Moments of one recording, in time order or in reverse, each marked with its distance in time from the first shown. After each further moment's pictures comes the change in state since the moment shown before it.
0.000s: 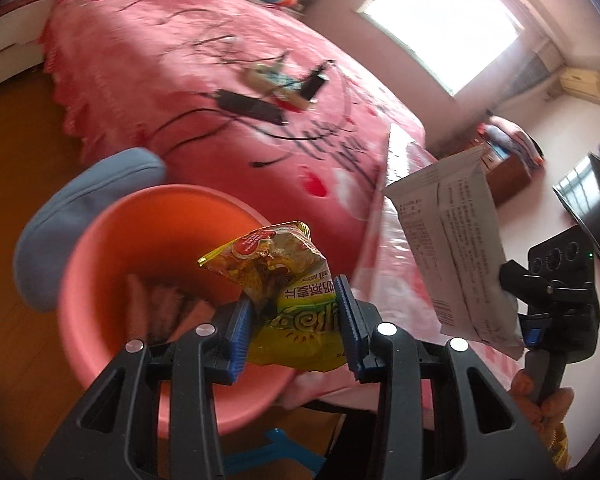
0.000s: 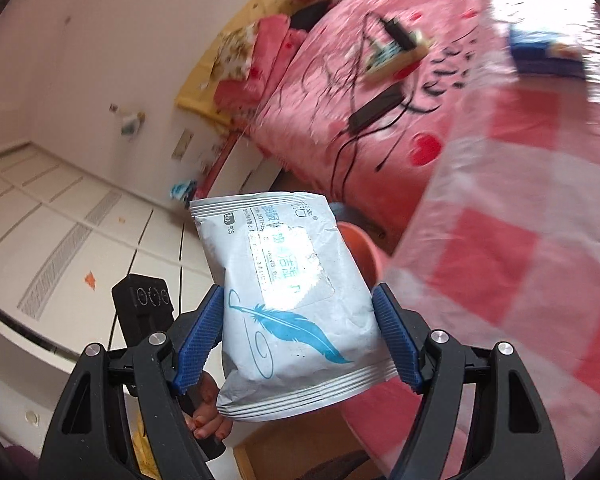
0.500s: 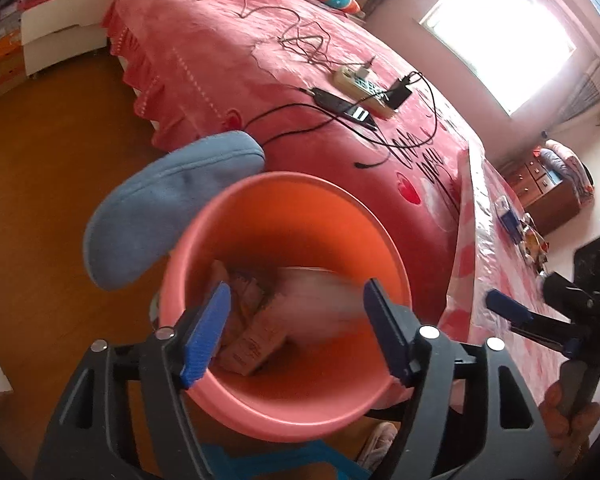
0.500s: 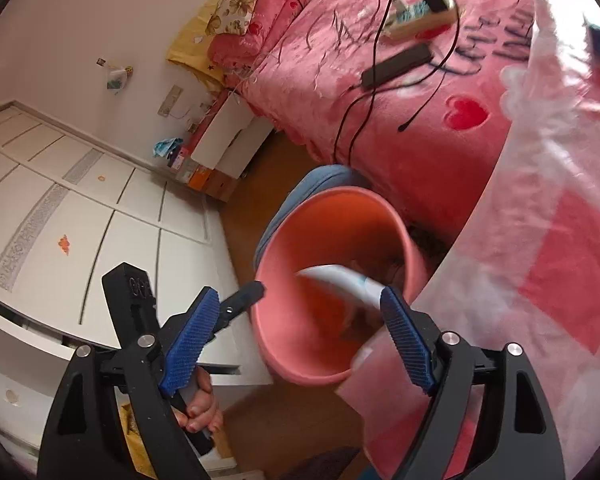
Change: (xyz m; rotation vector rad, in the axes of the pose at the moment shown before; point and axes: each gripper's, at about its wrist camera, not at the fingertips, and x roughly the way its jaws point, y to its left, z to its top) left arm -0.002 0.059 -0.008 -0.087 -0.029 0.193; right arm 0.041 0.012 -0.009 -0.074 0.063 -0.099
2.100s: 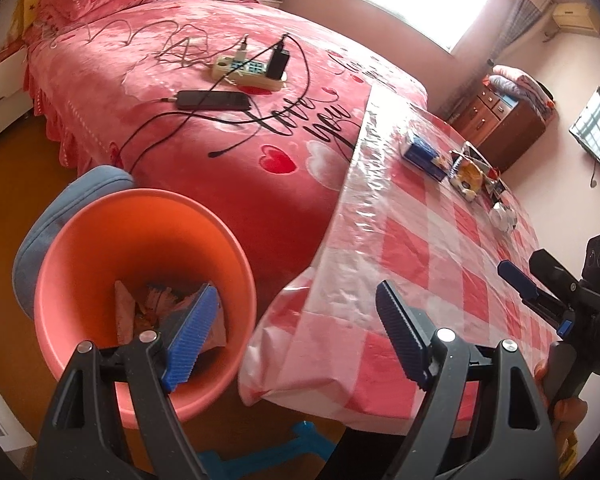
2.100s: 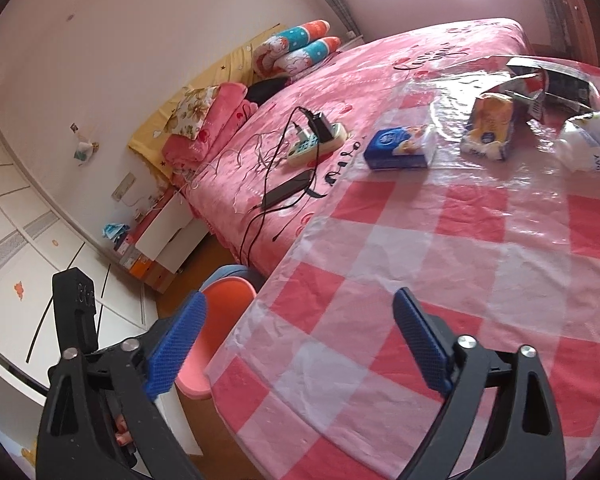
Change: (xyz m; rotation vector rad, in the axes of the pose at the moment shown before) left arm 0.007 -0.155 -0.024 0.282 0.058 -0.080; right arm -0.155 -0.075 -0.047 0.007 -0.396 -0.216
